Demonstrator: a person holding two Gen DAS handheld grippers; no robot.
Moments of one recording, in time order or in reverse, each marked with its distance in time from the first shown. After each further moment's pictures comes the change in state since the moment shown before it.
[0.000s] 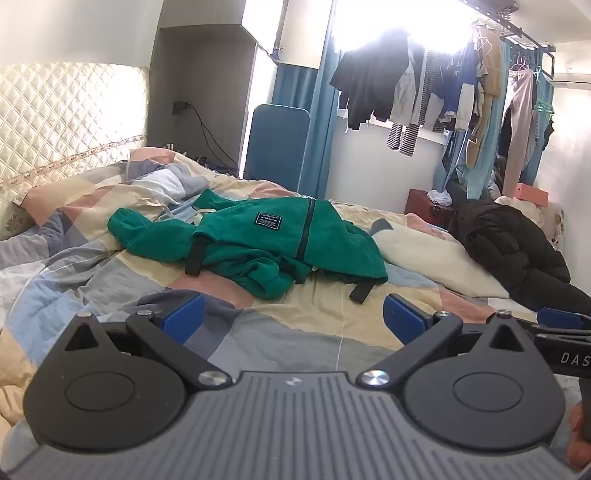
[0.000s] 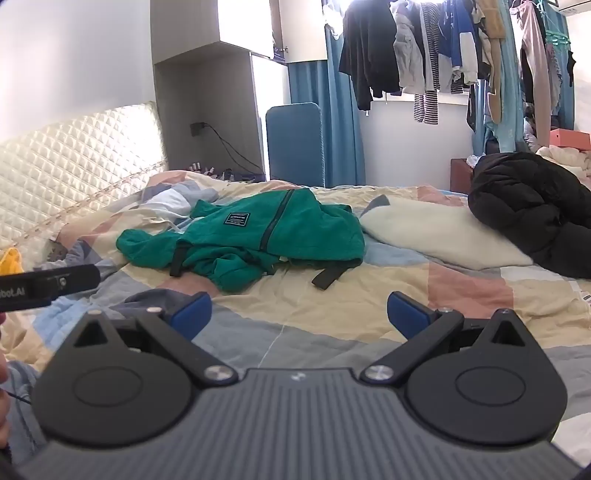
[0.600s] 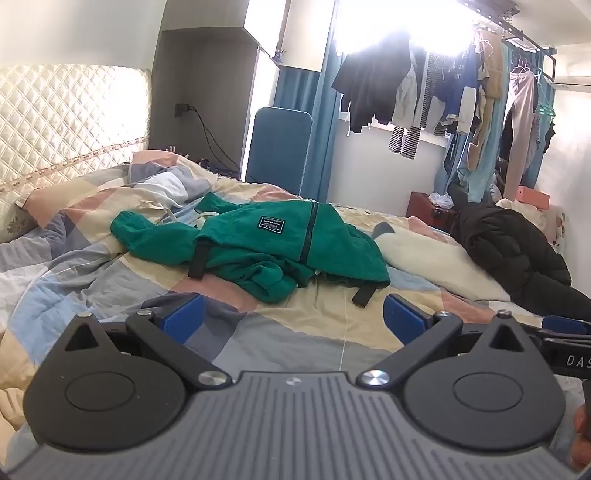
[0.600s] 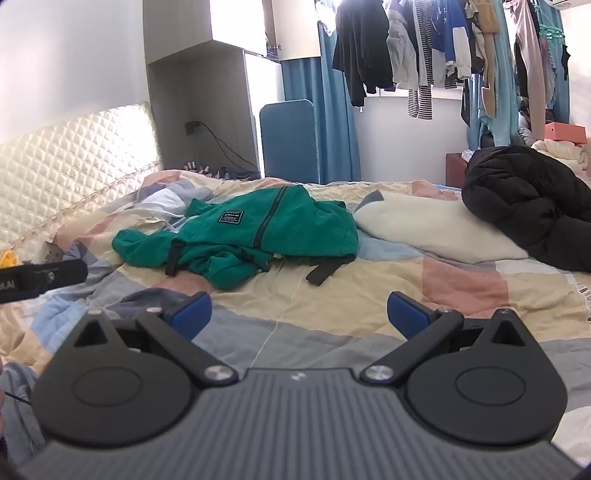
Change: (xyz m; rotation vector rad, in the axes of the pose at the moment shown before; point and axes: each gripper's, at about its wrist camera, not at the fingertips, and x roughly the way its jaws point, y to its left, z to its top) left arm -0.004 0.002 0.000 -0.006 -0.014 0.003; right arm -0.001 -0.007 -0.003 0.016 0.006 -0.008
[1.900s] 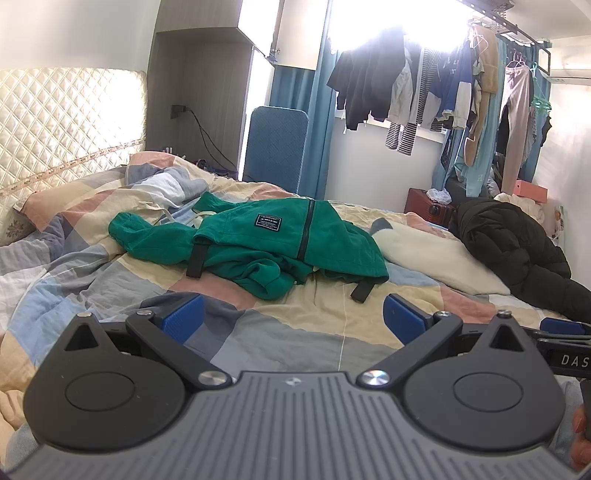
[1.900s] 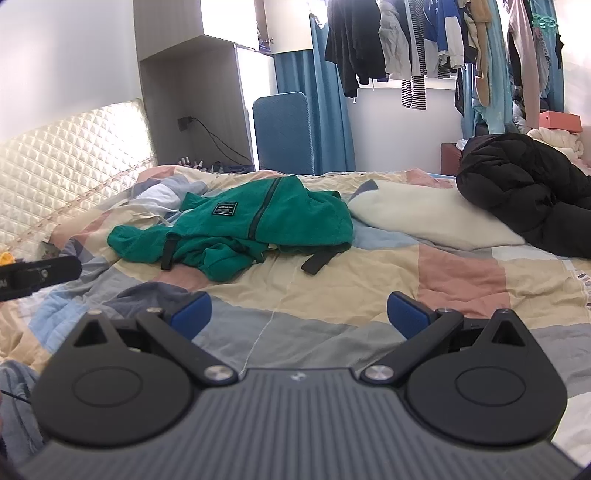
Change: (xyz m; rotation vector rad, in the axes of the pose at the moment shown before) left arm 0.001 -0.002 -0.001 0.022 0.000 -0.005; right arm 0.001 -0.001 -0.005 0.020 0.025 -0.017
